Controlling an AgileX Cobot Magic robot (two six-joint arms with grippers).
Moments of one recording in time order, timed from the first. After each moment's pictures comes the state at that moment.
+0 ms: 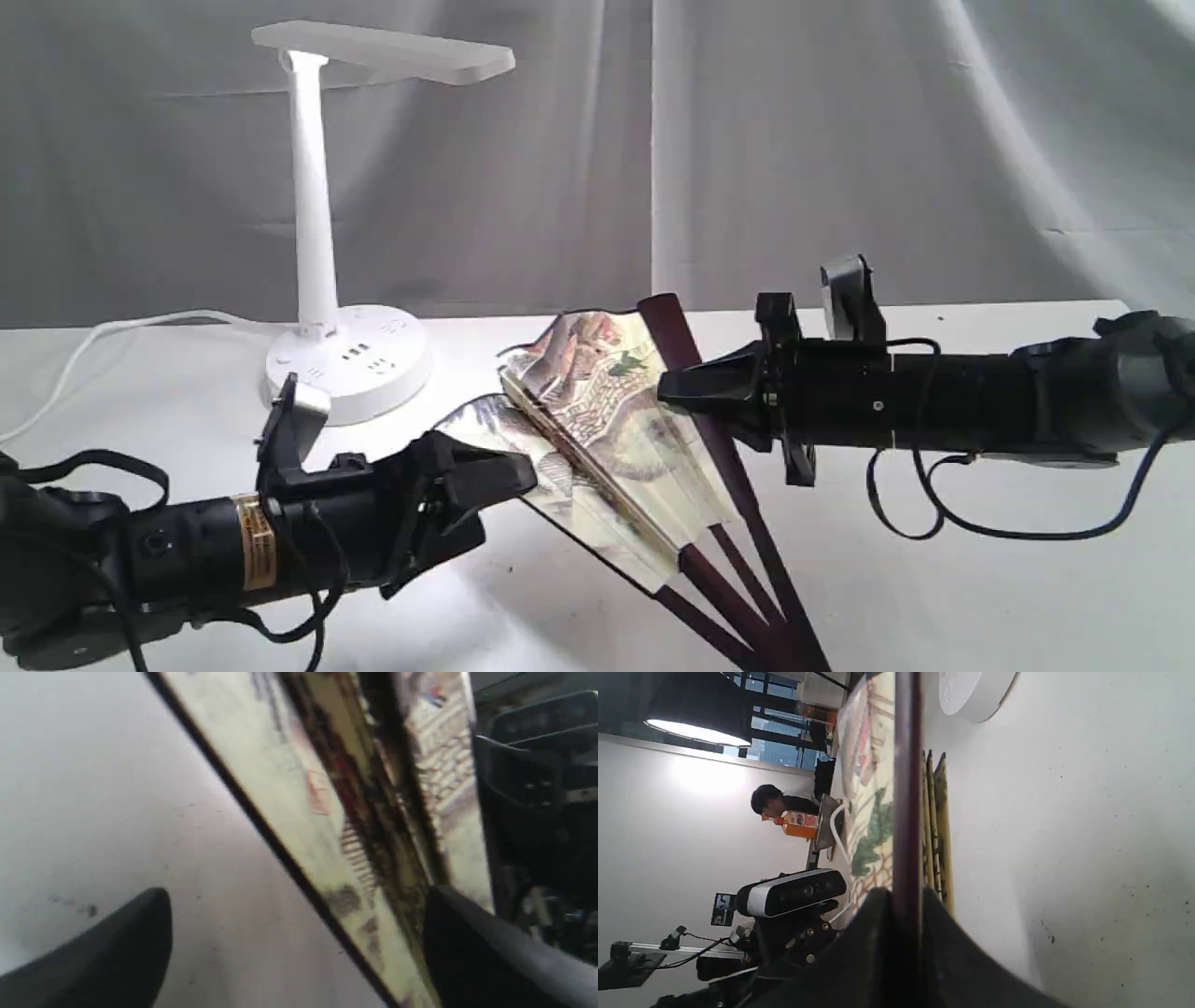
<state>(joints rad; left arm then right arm) -0.22 2.05 -0.84 0.97 -0.91 -1.53 0.07 2.27 -1.35 1.73 1.20 -1.07</state>
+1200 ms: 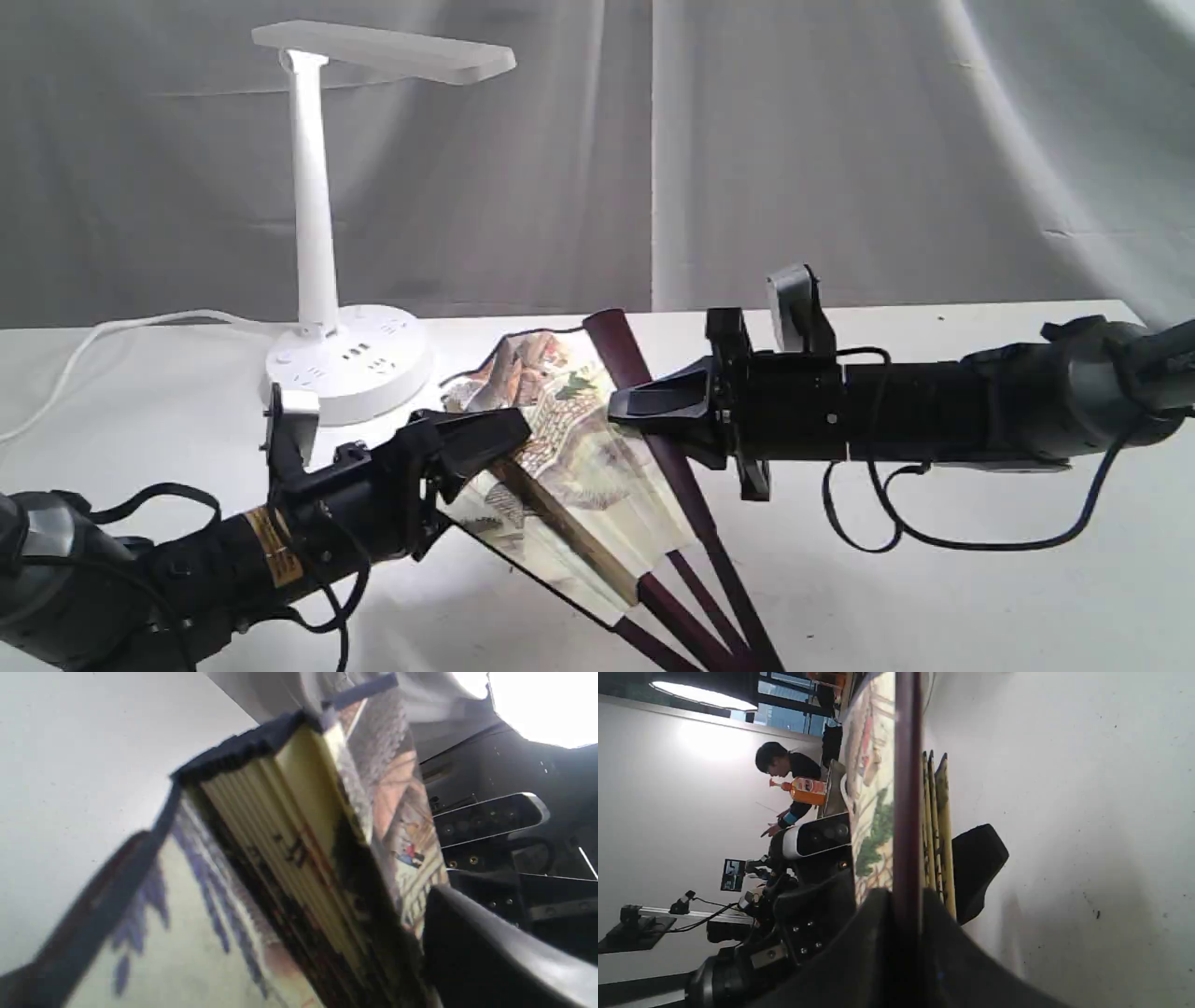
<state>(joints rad) -0.22 2.23 -0.90 0.72 -1.21 -1.33 0.14 2.27 -1.35 1.73 1.20 -1.07</state>
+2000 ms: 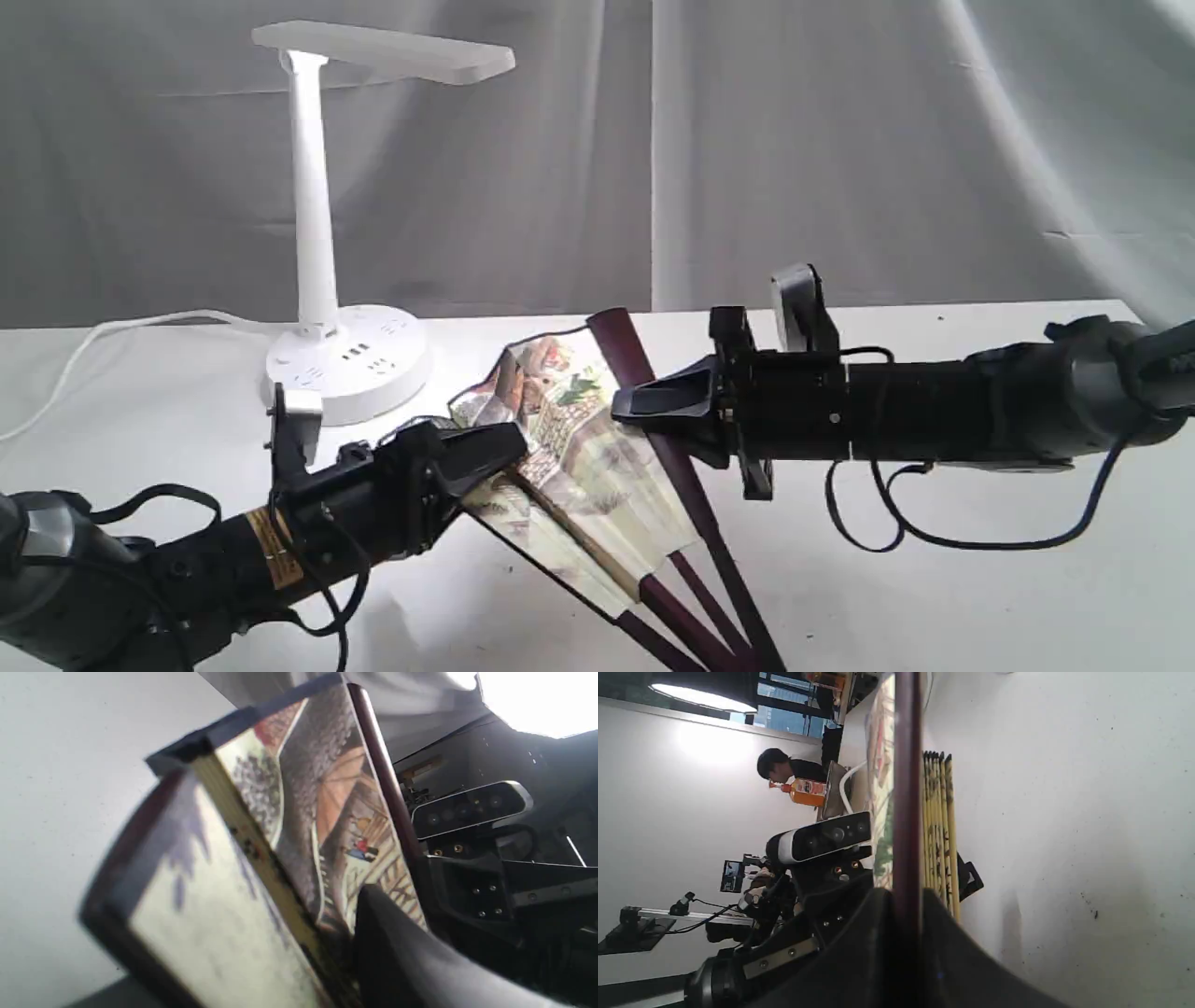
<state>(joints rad) -0.22 2.23 -0.90 0.74 -1.22 -1.33 0.14 2.27 -1.35 1.73 1.20 -1.07</state>
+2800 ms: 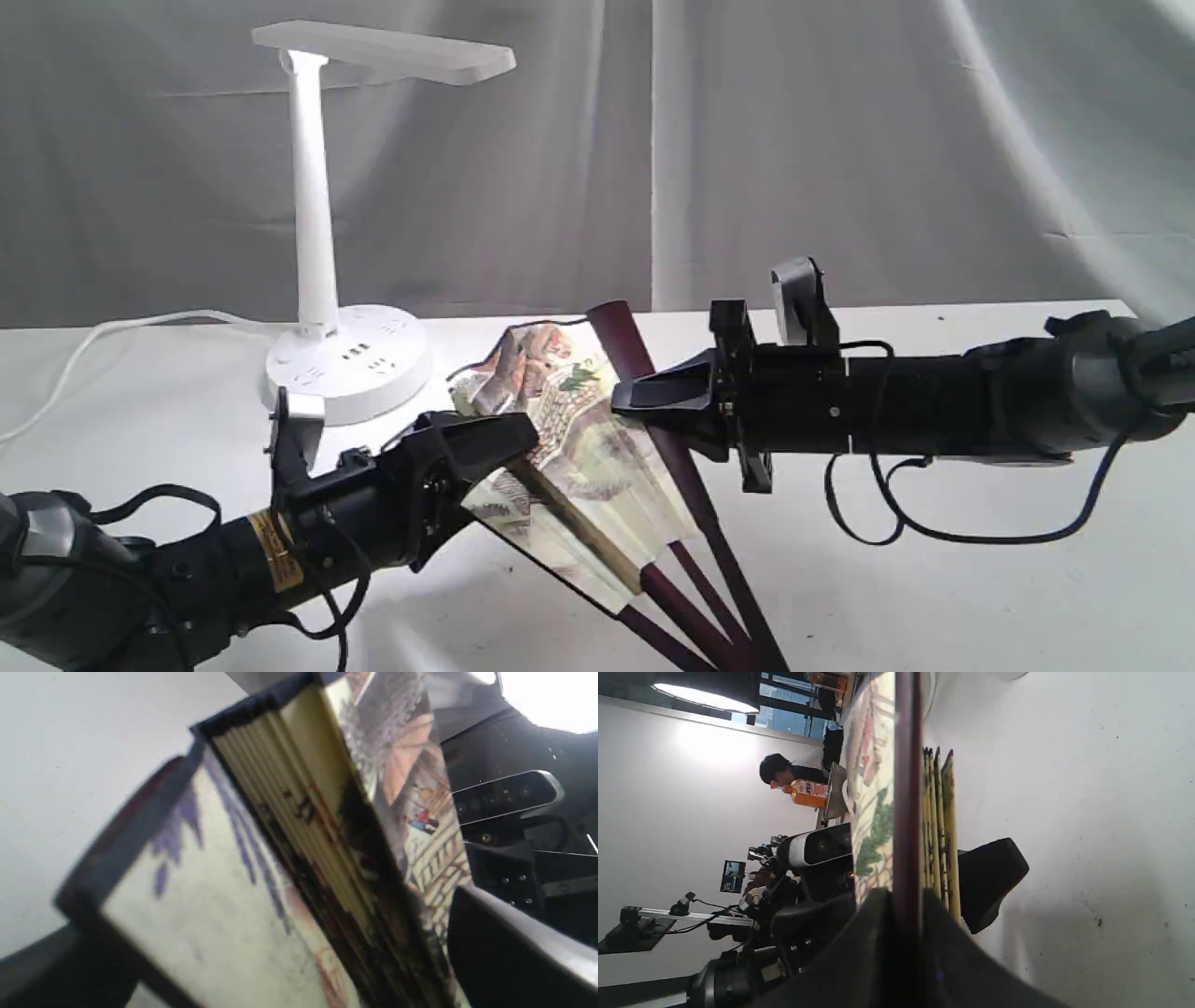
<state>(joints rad) -0.22 2.23 -0.90 0.74 -1.19 -1.33 0.14 2.27 -1.36 1.73 1.20 -1.07</state>
